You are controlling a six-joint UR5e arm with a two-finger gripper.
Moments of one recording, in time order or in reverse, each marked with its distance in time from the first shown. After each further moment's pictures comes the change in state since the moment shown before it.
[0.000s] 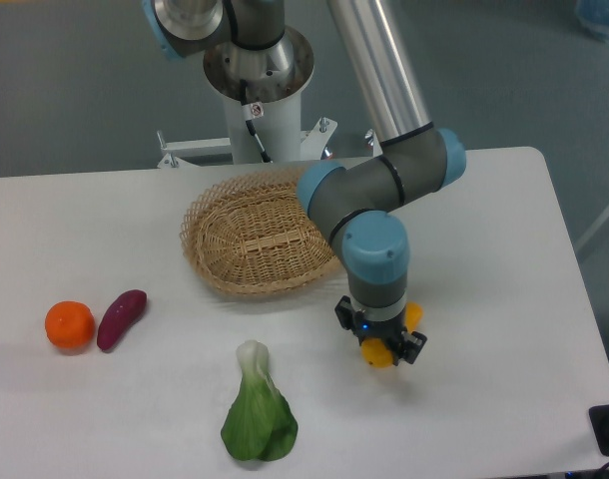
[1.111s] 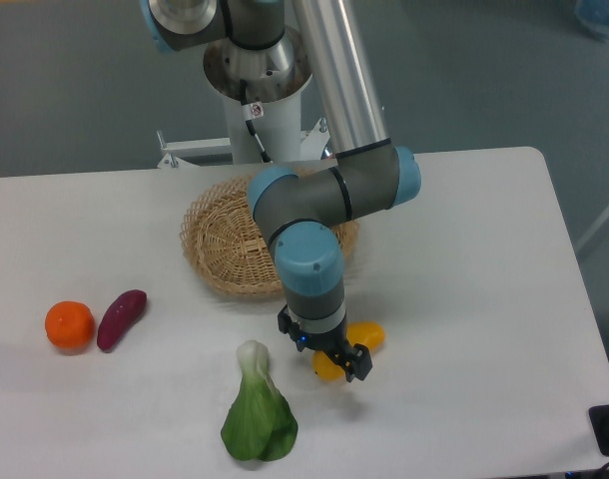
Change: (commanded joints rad) arm -0.055 0.038 0.020 -0.002 -0.014 -0.042
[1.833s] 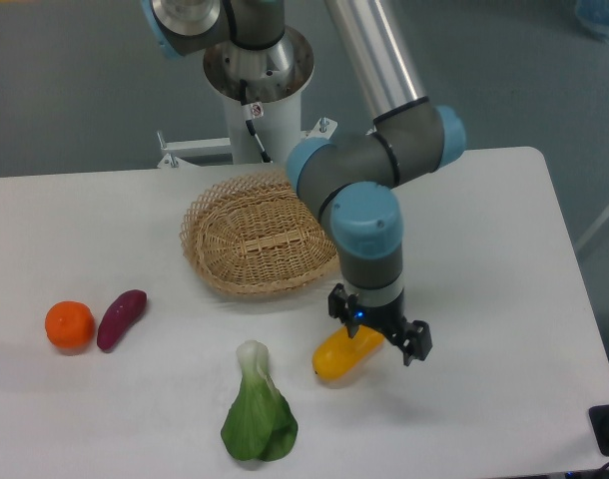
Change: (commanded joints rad) arm 0.152 0.078 0.015 -0.058 -0.005 0.118
